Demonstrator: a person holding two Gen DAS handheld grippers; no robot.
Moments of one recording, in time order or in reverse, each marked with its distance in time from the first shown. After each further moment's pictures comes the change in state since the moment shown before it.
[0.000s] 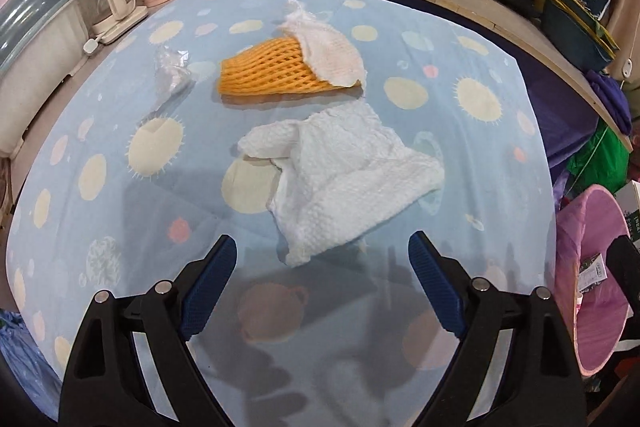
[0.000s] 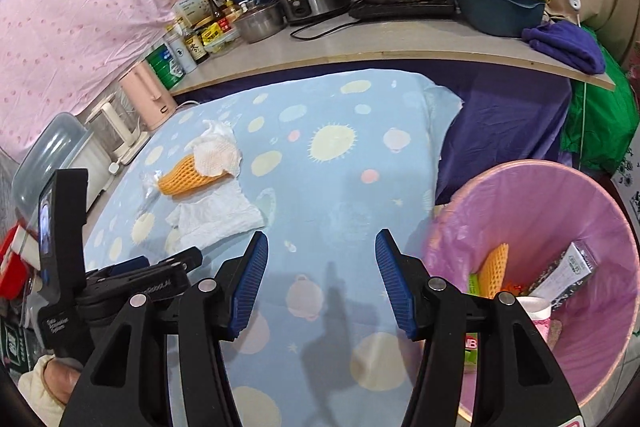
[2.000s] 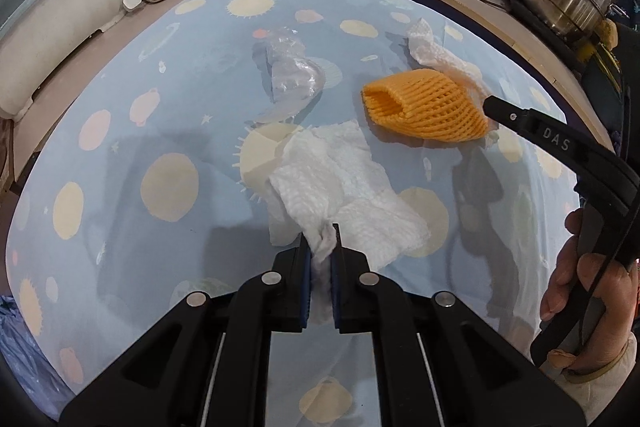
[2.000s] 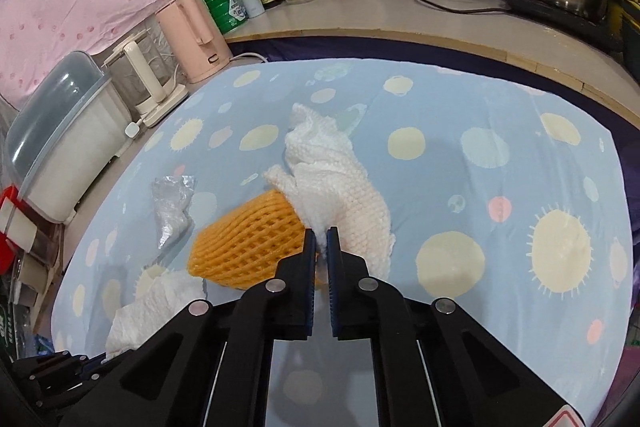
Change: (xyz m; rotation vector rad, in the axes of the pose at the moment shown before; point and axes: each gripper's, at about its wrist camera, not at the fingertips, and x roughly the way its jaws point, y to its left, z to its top) left arm 0.007 0.127 0.026 -0.143 0.033 -0.029; right arm 0.184 0.145 0.077 -0.203 0.117 0.136
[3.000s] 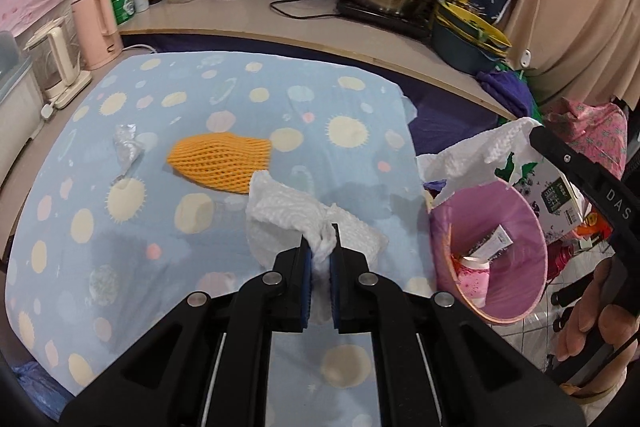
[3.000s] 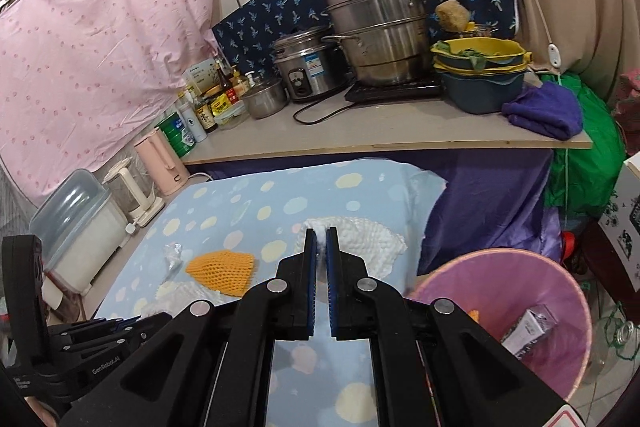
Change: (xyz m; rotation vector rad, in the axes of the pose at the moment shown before) left arm -0.124 -0.172 -0.064 0.328 -0.128 -0.234; right arm -0.284 -0.119 -0.090 0.208 -0.354 -0.147
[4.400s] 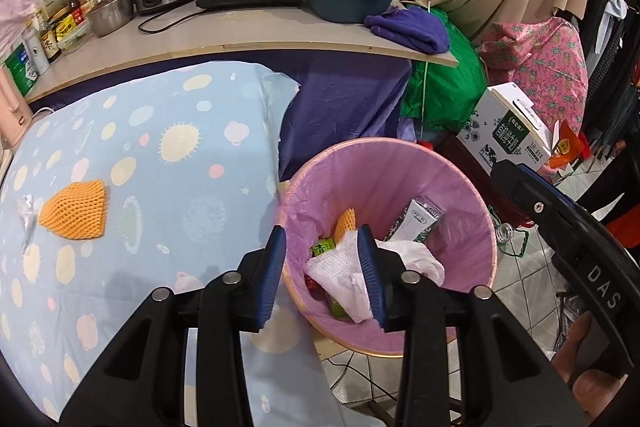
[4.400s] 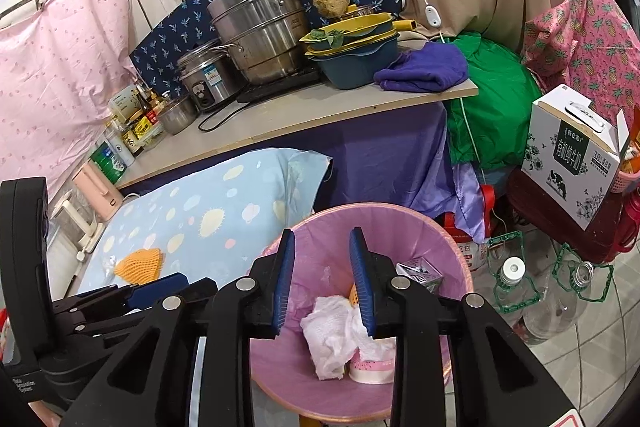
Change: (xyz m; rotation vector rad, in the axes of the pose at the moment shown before) left arm 0.067 -0.166 -0.004 0.256 0.052 -0.111; right arm -0.050 -0.125 -0.040 0.173 0.005 -0.193
